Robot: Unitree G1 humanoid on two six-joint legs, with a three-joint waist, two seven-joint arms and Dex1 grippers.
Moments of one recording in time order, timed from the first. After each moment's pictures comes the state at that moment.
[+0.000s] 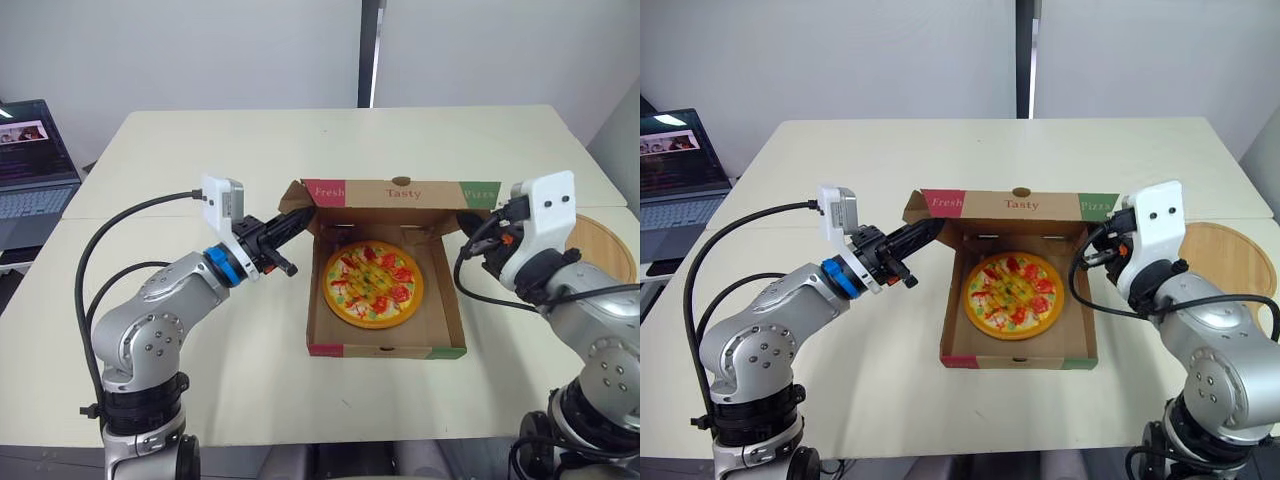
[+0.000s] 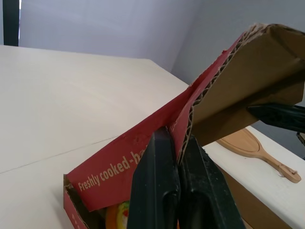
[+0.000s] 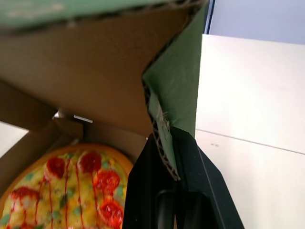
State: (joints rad) left arm -0.37 0.35 0.24 -0.47 -0.83 0.91 -0.46; right arm -0.44 -0.33 -0.34 -0.96 0.43 1.51 0.27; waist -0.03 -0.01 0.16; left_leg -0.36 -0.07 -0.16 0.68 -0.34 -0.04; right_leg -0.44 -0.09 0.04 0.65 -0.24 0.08
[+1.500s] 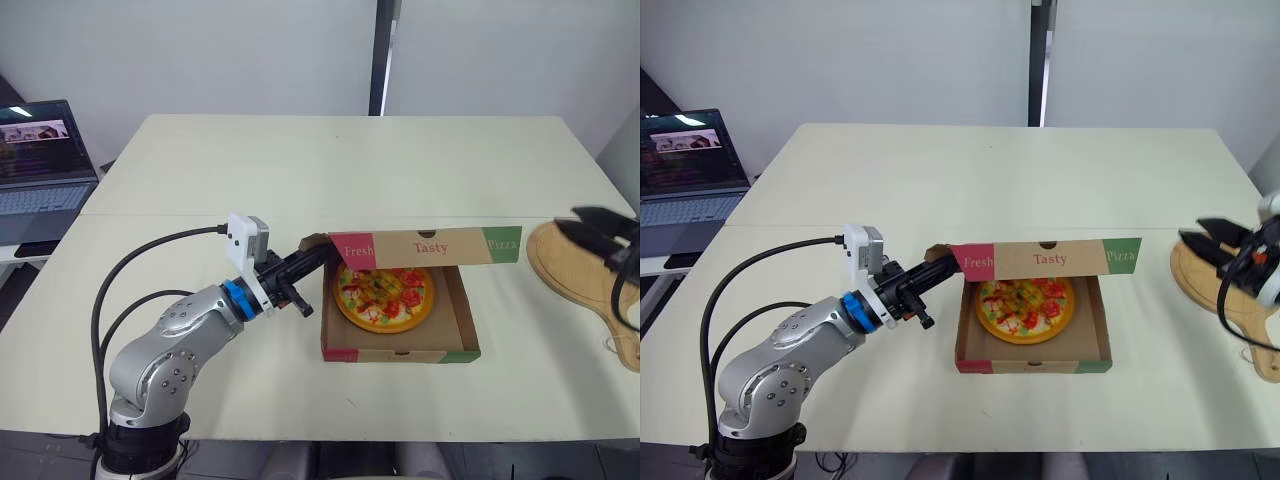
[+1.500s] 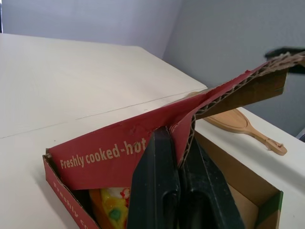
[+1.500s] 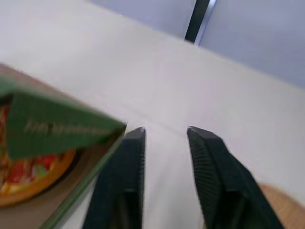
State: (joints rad) left arm -0.20 0.40 0.08 -0.54 -0.81 0.75 -0.47; right arm -0.25 -0.96 -0.62 -0.49 0.64 0.94 0.70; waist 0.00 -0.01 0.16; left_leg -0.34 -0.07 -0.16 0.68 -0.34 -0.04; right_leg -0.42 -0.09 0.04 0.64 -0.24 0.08
